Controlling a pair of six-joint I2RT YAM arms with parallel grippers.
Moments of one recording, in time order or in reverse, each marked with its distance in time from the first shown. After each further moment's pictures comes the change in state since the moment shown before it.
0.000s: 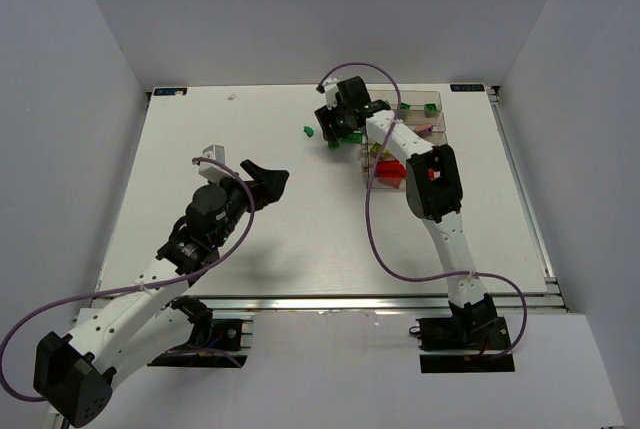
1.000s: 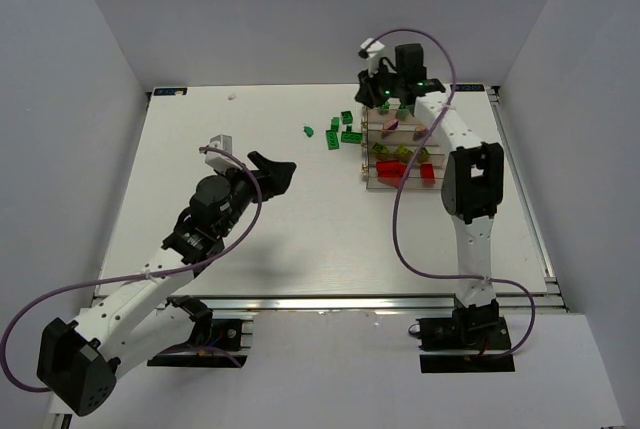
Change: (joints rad) left arm 0.000 0.086 0.058 0.071 0.042 0.054; right arm -0.238 -0.209 -0.100 0.126 -0.375 -0.191
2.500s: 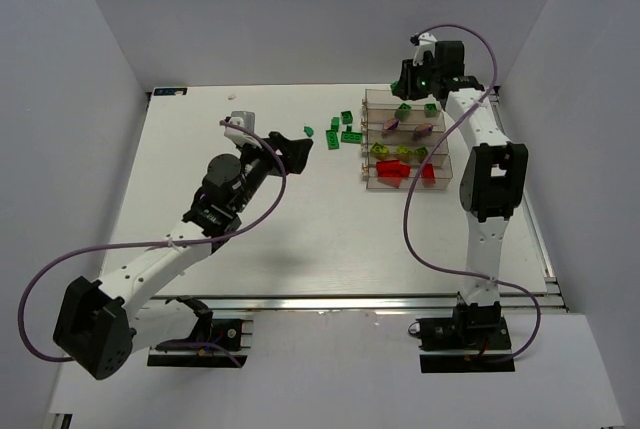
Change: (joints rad) left arm -0.002 0.242 0.117 0.328 0.089 0.260; right arm -0.134 -0.074 -0.062 -0.026 0.072 0.347
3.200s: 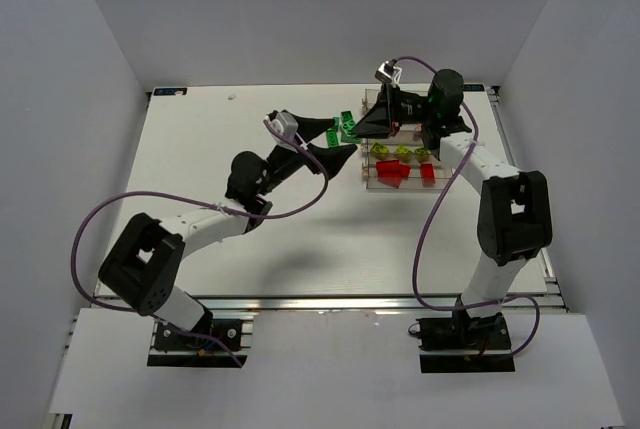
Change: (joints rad) left arm -0.037 0.401 0.080 0.656 0.449 0.156; right arm 0.134 -0.418 -0.731 1.045 -0.954 1.342
